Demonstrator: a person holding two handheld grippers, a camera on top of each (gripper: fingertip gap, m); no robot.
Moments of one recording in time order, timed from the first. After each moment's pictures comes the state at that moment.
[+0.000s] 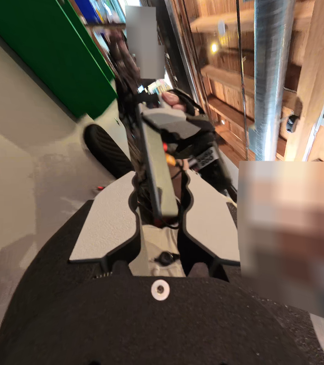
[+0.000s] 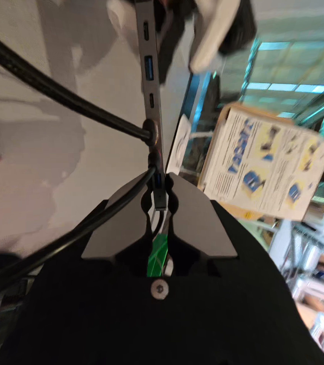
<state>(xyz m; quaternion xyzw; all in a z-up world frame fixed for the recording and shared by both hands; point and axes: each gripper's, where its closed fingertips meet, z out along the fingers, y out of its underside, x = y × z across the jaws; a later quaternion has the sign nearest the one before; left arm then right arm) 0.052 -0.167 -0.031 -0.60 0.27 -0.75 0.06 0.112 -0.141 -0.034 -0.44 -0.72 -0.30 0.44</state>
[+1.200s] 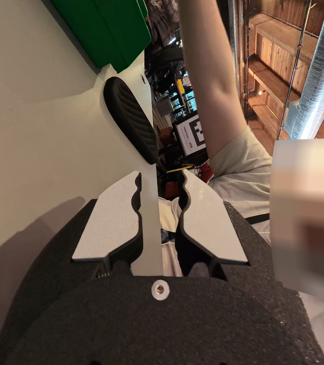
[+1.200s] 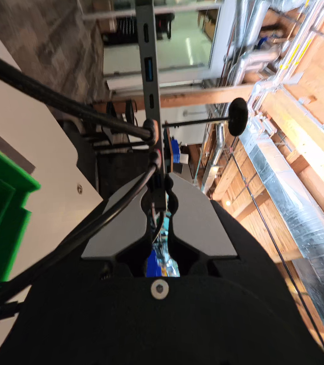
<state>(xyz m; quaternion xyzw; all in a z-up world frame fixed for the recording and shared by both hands) 0.081 -0.197 -0.079 -0.67 0.32 -0.67 -0.01 0.491 0.071 0.089 -0.60 -0.32 -0.62 0.40</state>
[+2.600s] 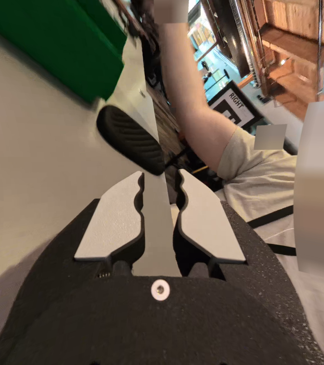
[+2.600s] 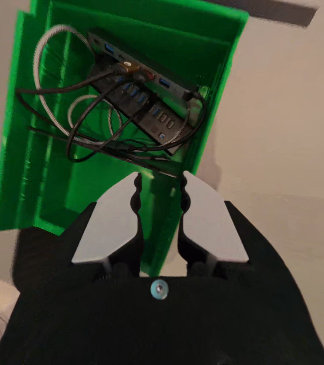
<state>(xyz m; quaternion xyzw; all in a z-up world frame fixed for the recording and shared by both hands) 0.094 -0.202 -0.049 -0.64 0.40 -0.65 0.11 0.488 -0.043 -0.061 -0.97 -0.10 0.11 0.22</state>
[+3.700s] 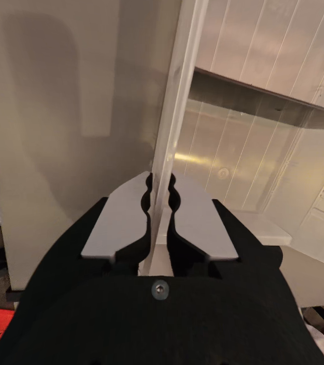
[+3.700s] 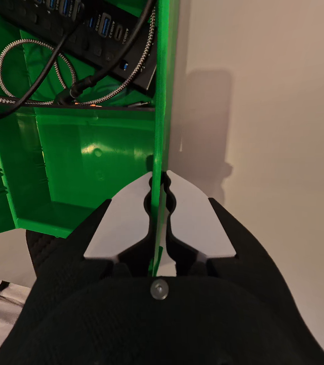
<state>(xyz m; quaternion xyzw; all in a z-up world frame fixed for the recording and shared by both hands) -0.335 -0.020 -0.119 -0.99 -0.07 -0.08 0.11 0.489 -0.104 -0.122 -0.98 0.06 0.12 0.14</state>
